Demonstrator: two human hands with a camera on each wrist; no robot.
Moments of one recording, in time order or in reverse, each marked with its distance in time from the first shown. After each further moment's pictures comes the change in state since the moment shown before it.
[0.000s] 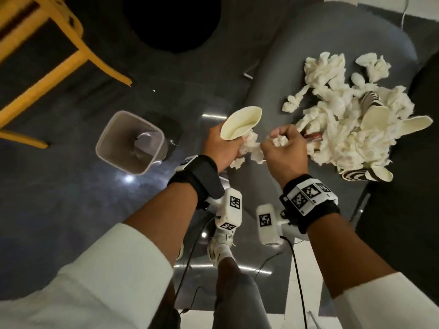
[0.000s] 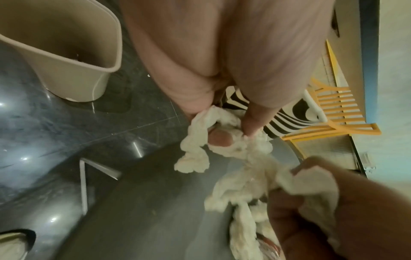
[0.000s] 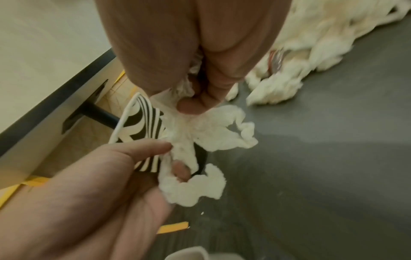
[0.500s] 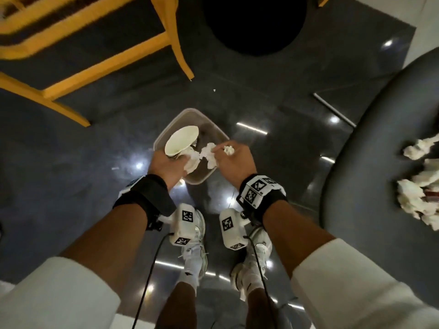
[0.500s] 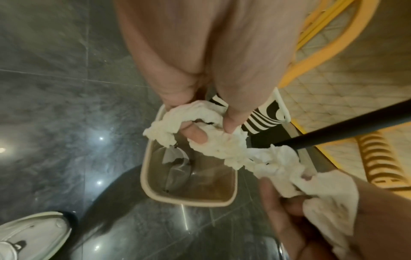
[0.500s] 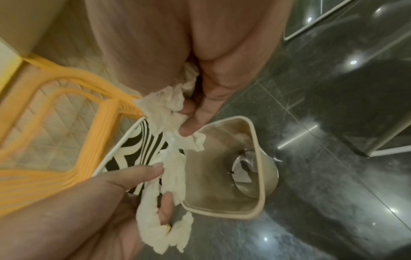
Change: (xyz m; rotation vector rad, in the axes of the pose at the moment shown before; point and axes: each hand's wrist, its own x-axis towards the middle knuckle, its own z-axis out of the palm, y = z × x) left_hand 0.055 -0.152 -0.298 -0.070 0.402 -0.276; right_hand -0.024 -0.014 0.325 -0.113 -0.521 0.052
